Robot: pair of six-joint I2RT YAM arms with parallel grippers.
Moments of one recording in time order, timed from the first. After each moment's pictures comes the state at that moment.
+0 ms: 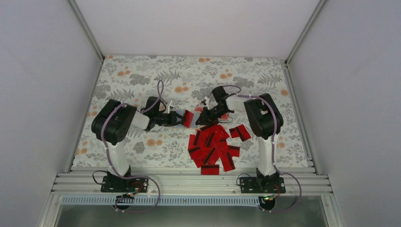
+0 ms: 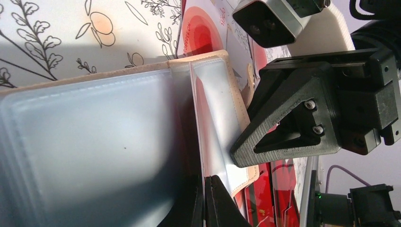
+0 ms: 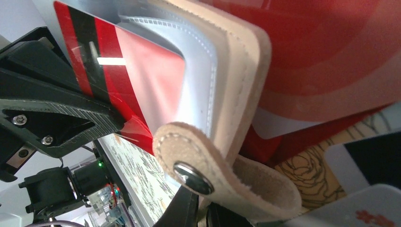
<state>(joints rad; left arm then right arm) -0.34 1.90 0.67 0.49 0.87 -0.57 0.46 2.10 1.23 -0.46 -0.86 0.42</state>
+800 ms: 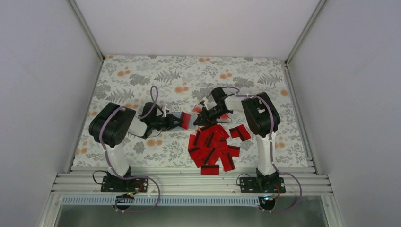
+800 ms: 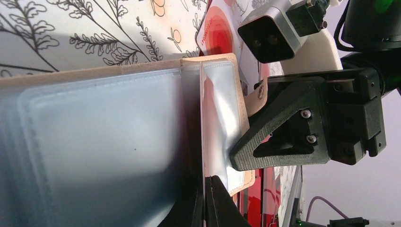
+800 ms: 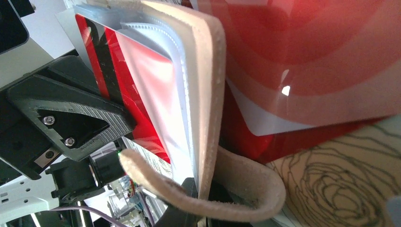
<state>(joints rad) -0.35 1.87 0.53 0.72 0.79 -0.83 0.46 2.15 1.25 -0.45 -0.96 0.42</state>
